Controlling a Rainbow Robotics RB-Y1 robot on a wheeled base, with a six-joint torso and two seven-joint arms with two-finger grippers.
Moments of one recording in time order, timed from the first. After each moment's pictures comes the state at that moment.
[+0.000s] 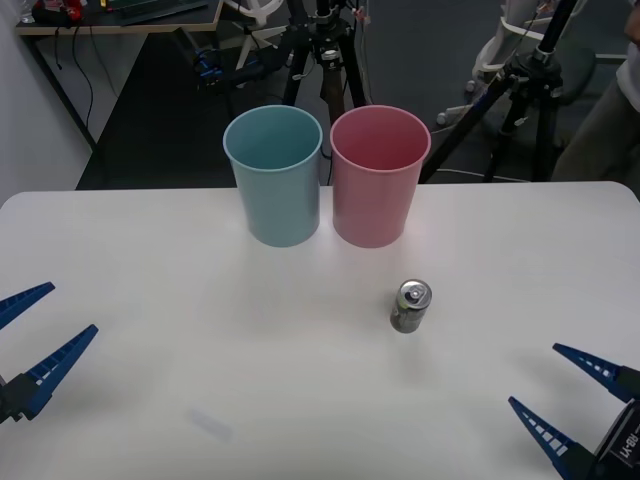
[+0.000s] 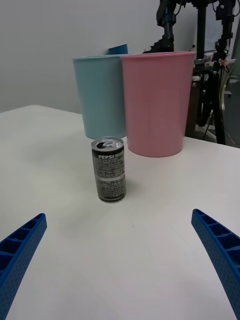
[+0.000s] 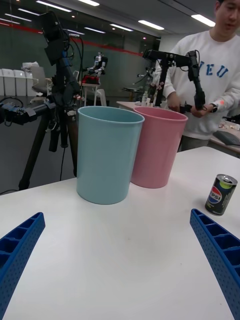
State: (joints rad) right arm 0.39 -0.37 -0.36 -1.45 0.98 -1.26 0.41; left arm 0.35 0.40 0.52 -1.66 -0.96 -1.22 0.00
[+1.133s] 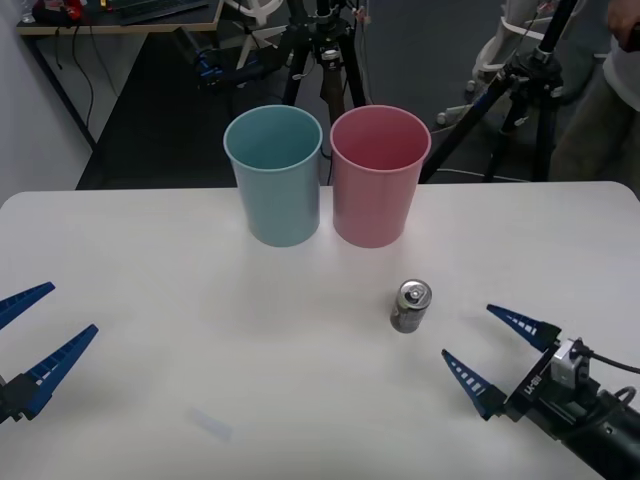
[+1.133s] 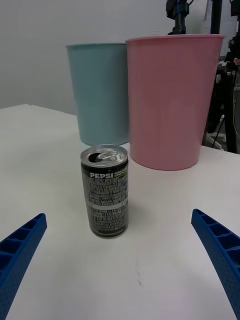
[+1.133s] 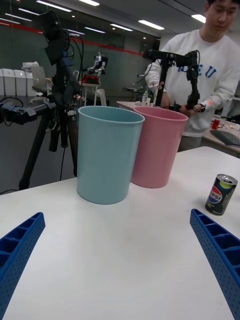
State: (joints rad) right arm 0.19 -0.34 -0.14 -1.34 0.96 -1.05 0.52; left arm 0.35 0.40 0.52 -1.66 -0.96 -1.22 0.00
